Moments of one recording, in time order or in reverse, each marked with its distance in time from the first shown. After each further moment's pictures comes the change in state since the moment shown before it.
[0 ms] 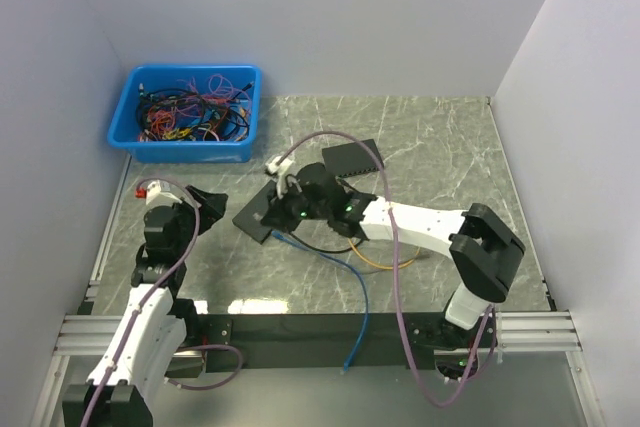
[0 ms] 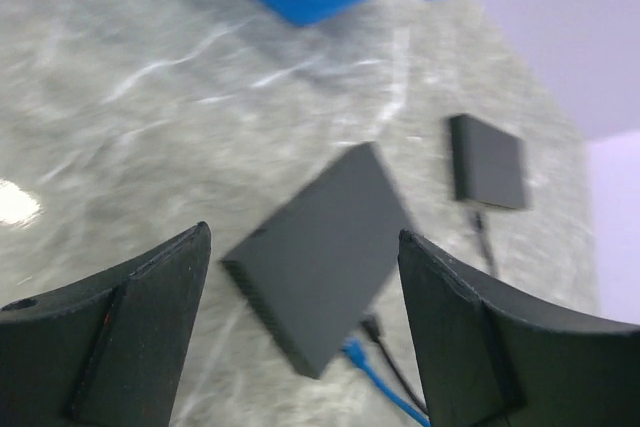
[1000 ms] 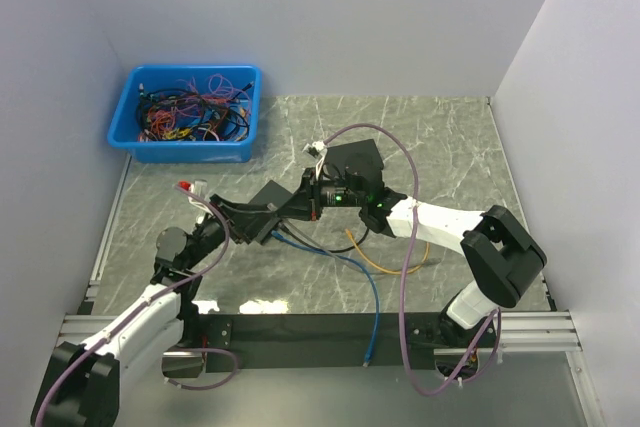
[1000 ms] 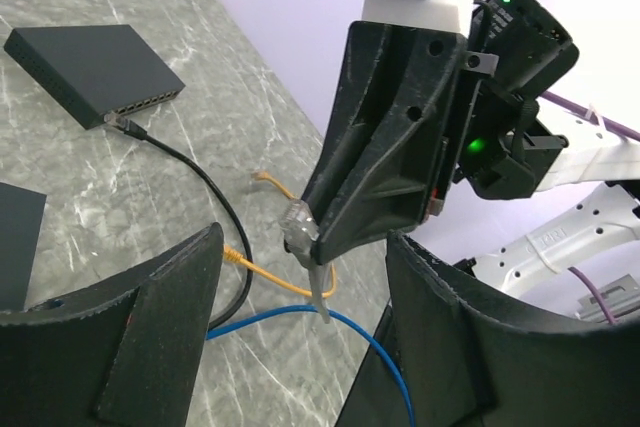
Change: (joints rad) left arm -0.288 0.095 -0.184 0.847 0.472 -0.174; right arm -0.254 -0.094 -0.246 0.456 -0.461 0.361
